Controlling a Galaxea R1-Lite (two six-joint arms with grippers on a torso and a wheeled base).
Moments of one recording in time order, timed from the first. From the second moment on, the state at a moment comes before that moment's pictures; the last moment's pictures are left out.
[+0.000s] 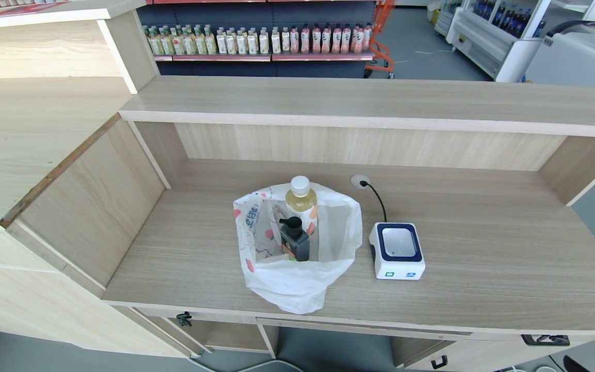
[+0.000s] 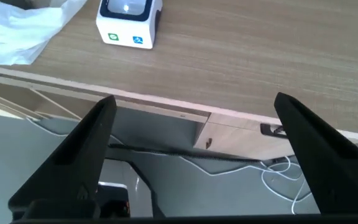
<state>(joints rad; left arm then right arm) 0.00 0.00 0.00 0.00 0.05 -0.01 0.01 0.56 -0.01 -0.34 0.08 -0.12</state>
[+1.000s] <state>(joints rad) 0.00 0.00 0.00 0.00 0.05 -0.01 -0.03 0.05 -0.01 0.03 0.07 -0.09</state>
